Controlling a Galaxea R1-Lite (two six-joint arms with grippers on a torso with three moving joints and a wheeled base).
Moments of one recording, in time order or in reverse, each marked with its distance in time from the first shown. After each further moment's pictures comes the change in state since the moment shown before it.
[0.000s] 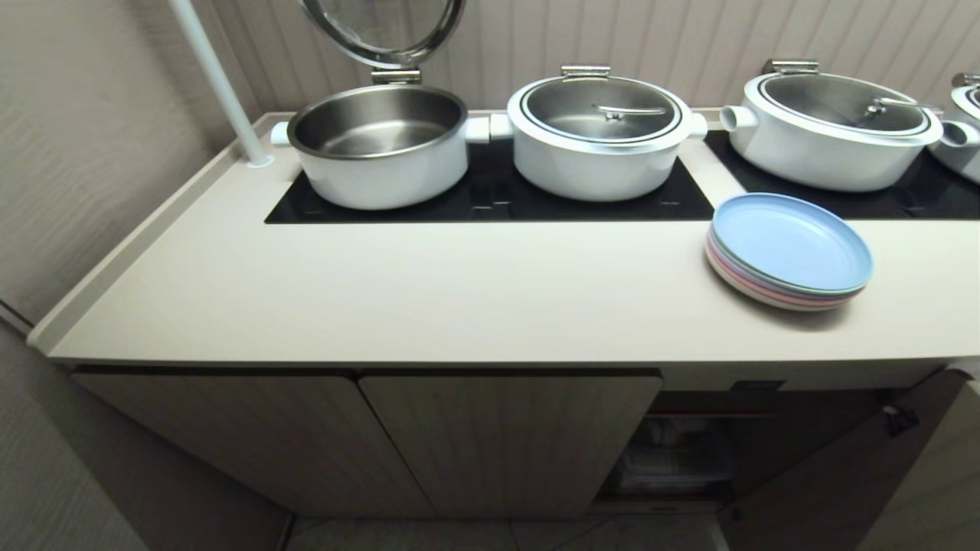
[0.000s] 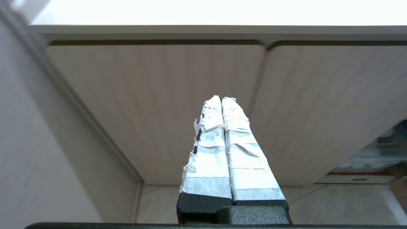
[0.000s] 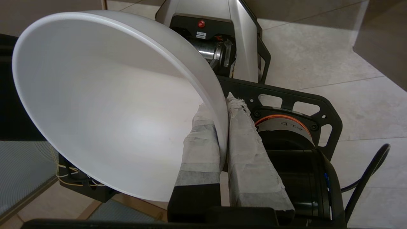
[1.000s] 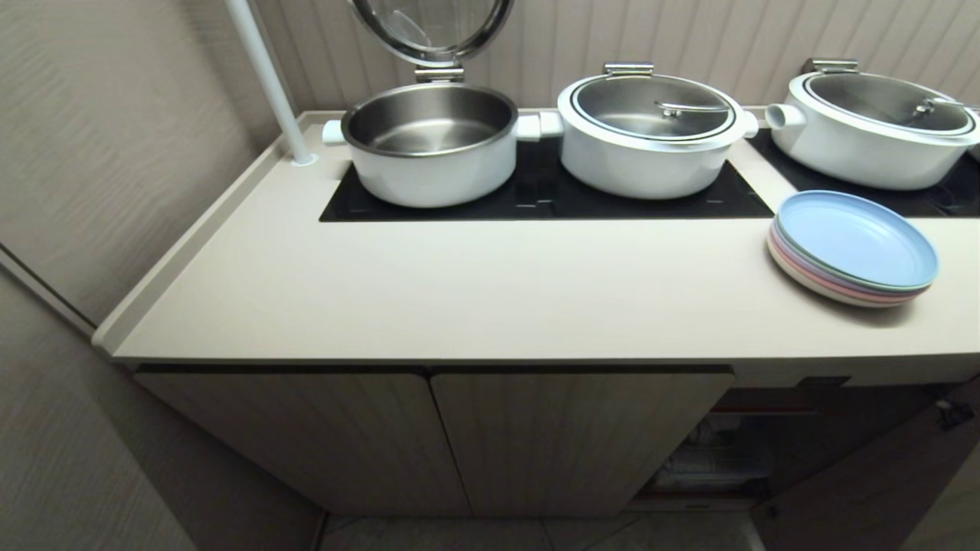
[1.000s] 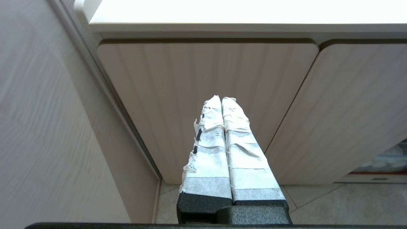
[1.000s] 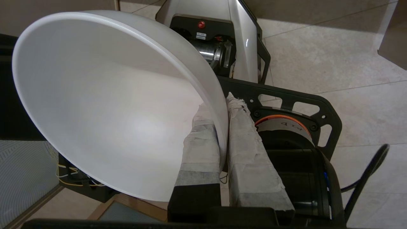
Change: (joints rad) left arm 0.000 0.000 0.000 0.000 0.000 0.000; right arm -0.001 -0.002 -0.003 0.003 -0.001 -0.001
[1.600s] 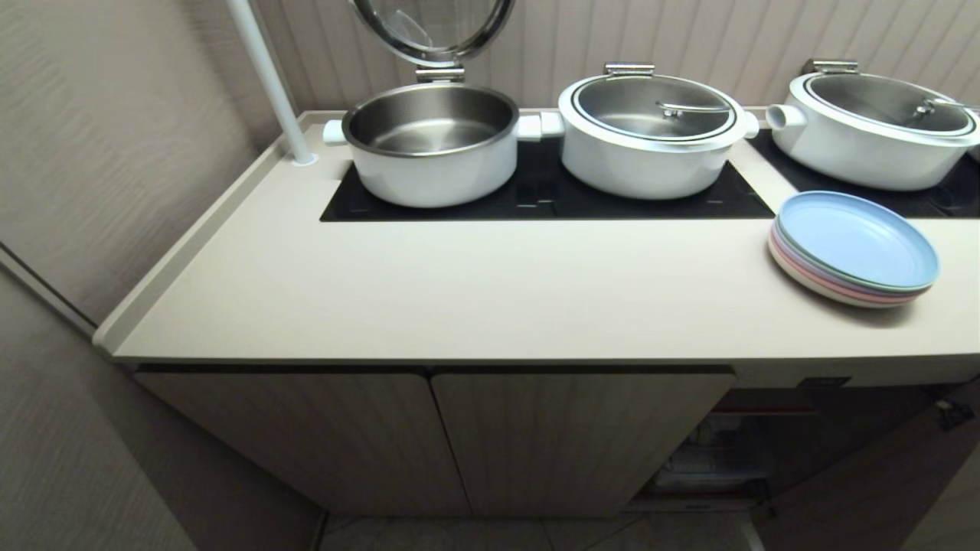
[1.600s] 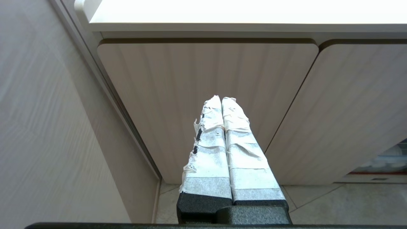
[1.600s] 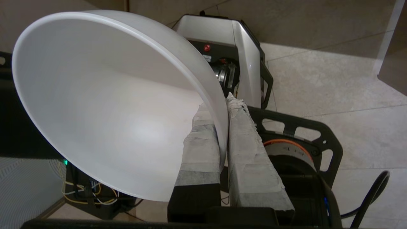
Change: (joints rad) left arm 0.000 0.000 0.000 0.000 0.000 0.000; right arm 0.000 0.008 -0.006 -0.091 0.001 0.010
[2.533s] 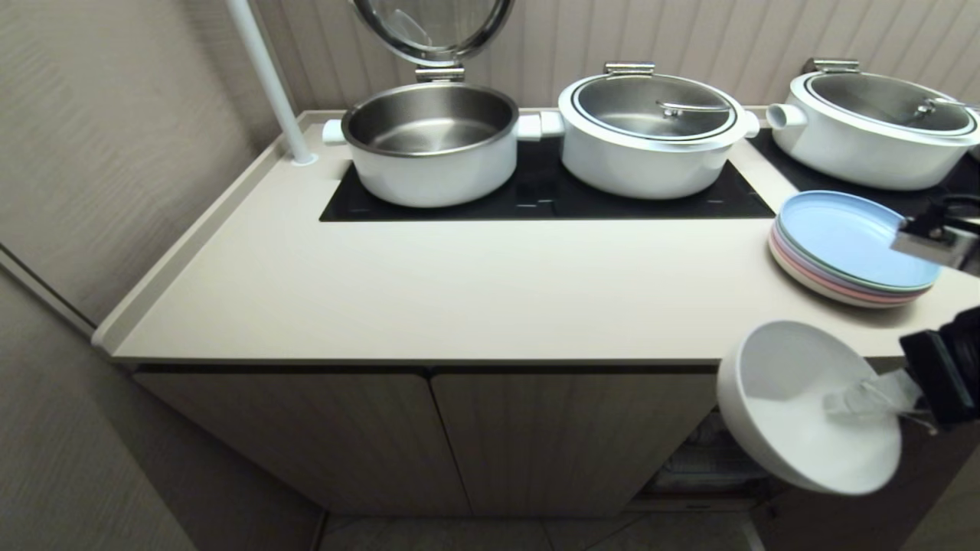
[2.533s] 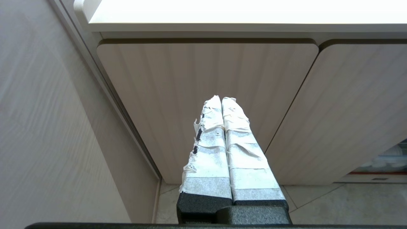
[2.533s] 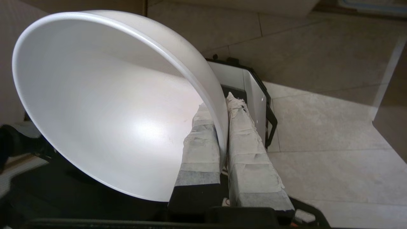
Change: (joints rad) left arm 0.000 0.000 0.000 0.000 0.000 0.000; right arm 0.028 0.553 -0.511 -0.089 0.013 -0.005
